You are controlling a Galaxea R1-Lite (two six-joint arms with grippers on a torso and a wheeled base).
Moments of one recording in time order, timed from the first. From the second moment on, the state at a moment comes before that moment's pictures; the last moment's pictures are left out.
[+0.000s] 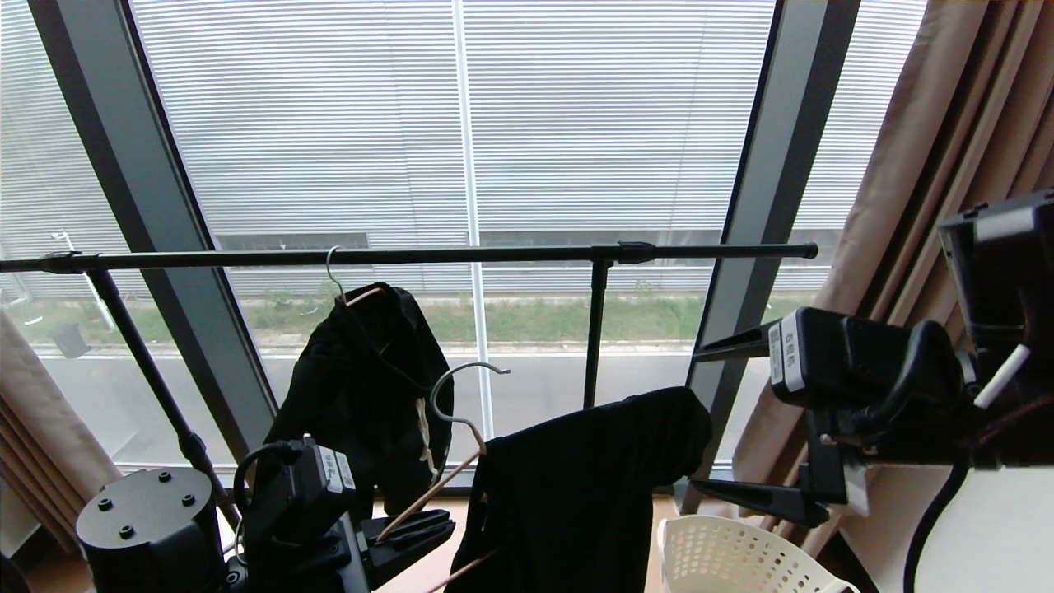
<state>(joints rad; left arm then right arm) -0.52 1.82 0.00 -1.54 -0.47 0.14 0.57 1.45 -1.00 0.21 0.27 -0.80</state>
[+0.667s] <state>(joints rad) -0.55 1.82 0.00 -1.54 -0.46 0.14 0.51 1.91 -1.65 0.83 0.50 -1.06</state>
